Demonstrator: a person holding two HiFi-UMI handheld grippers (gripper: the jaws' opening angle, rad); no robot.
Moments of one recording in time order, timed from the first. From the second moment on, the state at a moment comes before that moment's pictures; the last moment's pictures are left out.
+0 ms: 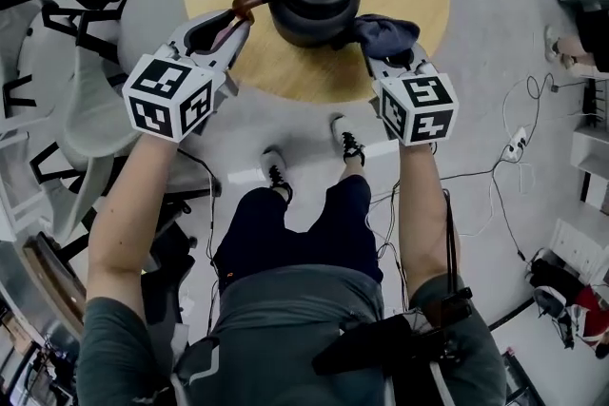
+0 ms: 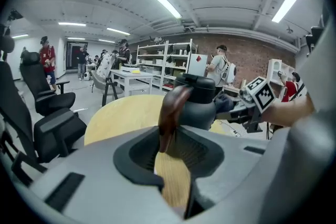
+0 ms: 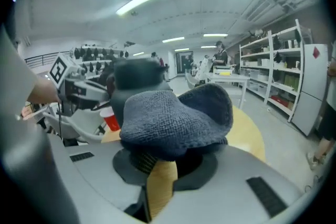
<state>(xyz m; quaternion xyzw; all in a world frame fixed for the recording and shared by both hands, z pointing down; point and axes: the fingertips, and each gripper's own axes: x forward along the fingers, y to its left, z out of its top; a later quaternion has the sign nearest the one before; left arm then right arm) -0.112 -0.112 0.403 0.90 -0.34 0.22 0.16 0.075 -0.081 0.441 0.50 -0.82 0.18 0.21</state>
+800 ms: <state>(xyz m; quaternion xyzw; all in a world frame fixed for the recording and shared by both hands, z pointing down) -0.112 -0.103 0.400 0.88 -0.40 0.20 0.15 0.042 -0.078 0.386 0.48 -0.87 0.11 0.11</state>
